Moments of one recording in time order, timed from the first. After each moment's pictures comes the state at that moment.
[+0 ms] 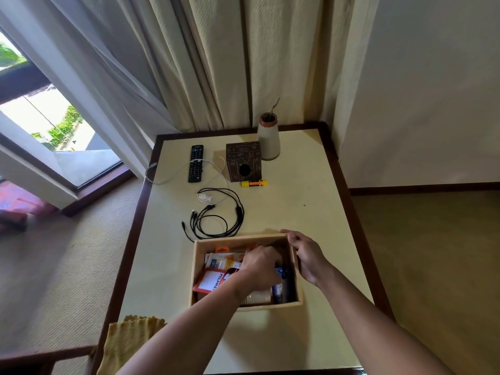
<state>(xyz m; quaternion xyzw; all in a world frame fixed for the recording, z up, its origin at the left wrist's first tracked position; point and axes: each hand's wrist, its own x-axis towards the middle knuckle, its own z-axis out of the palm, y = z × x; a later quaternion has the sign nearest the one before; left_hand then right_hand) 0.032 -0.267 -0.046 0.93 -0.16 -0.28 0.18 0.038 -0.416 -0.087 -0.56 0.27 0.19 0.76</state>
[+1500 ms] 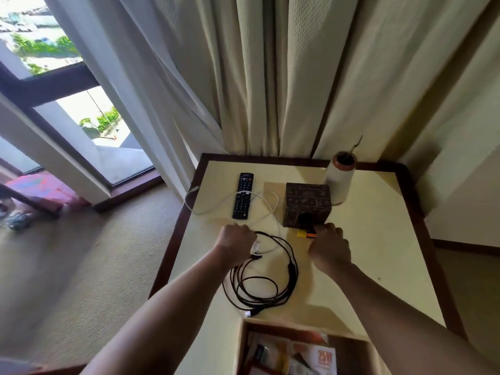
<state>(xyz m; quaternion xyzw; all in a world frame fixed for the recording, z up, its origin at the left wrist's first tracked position) 0.250 -0.086 -0.078 0.97 -0.17 -0.15 -0.10 0.253 -0.324 -0.095 -0.98 0.06 0.12 0.14</state>
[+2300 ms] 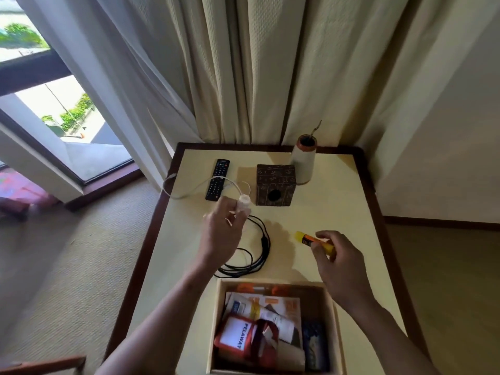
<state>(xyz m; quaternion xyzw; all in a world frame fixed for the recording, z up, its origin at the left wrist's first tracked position) 0.163 -0.129 -0.018 0.87 0.04 0.13 0.47 0.096 -0.378 -0.003 -0.90 0.07 -0.03 0.43</state>
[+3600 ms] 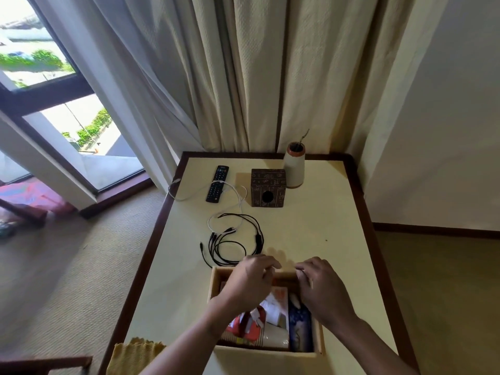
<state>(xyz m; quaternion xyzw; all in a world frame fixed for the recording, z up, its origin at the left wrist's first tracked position) 0.054 -0.201 -0.025 0.92 -0.13 -0.09 0.35 0.031 -0.402 -0.031 -0.95 -0.06 0.01 0.29</state>
